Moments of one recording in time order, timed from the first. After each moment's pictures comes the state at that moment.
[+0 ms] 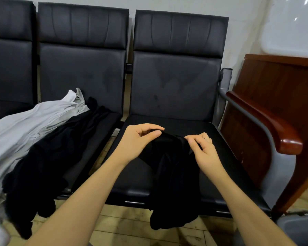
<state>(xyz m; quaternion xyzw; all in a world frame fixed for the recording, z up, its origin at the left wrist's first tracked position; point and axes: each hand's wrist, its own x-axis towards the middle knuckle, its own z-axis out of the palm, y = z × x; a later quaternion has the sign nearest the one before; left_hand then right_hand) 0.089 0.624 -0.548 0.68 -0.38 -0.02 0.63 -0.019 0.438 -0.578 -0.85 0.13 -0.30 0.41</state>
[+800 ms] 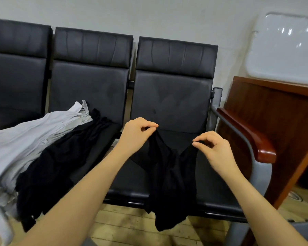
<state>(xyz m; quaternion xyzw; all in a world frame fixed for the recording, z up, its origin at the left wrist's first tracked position) 0.073 0.631 -0.503 0.76 -0.37 0.13 0.51 -0.070 0.429 -0.516 -0.85 0.04 -0.39 0.35</state>
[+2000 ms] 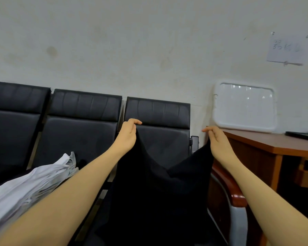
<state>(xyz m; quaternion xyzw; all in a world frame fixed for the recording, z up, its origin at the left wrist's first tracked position) 0.092 0.628 -0.352 0.73 -0.38 0.17 0.54 -0.087 0.400 -0.346 -0.83 0.13 -0.47 0.27</state>
